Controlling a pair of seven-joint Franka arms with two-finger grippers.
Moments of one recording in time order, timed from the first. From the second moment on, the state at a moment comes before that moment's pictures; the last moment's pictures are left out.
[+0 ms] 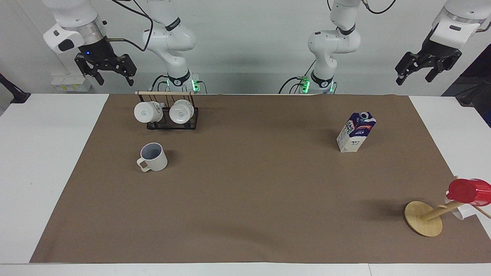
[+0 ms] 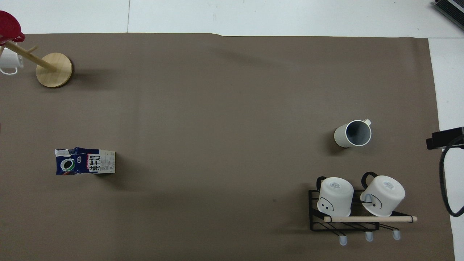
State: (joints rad) left arm -0.03 -0.05 0.05 -1.42 0.04 1.38 -0.01; right arm 0.02 -0.12 -0.08 -1.61 -0.02 1.44 -0.03
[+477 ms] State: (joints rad) left arm -0.03 -0.05 0.05 -1.42 0.04 1.38 -0.01; right arm 0.02 -0.12 -0.08 -1.70 -0.02 1.55 -0.03
